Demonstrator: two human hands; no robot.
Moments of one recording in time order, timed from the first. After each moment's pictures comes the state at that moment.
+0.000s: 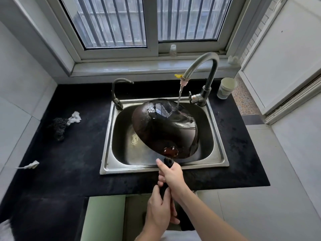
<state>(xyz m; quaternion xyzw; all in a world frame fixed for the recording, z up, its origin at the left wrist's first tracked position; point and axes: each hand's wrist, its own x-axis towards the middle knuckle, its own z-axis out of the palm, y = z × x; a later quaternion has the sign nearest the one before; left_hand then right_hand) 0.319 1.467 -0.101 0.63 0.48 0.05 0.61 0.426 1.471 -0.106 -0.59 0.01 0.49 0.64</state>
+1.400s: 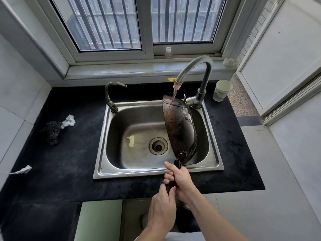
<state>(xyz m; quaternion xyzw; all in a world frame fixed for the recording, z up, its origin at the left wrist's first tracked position) 0.356 1.457 -0.095 0.78 0.41 0.03 0.47 0.471 1.446 -0.142 -0.48 0.14 0.53 0.69</state>
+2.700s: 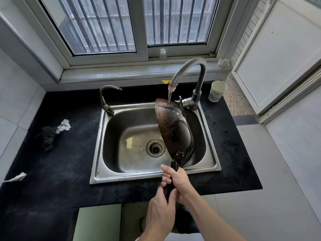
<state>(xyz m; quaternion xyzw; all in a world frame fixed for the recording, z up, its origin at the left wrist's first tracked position) 0.360 1.456 -0.081 0.74 0.45 0.02 0.50 0.472 1.443 -0.124 -0.47 0.10 0.54 0.69</state>
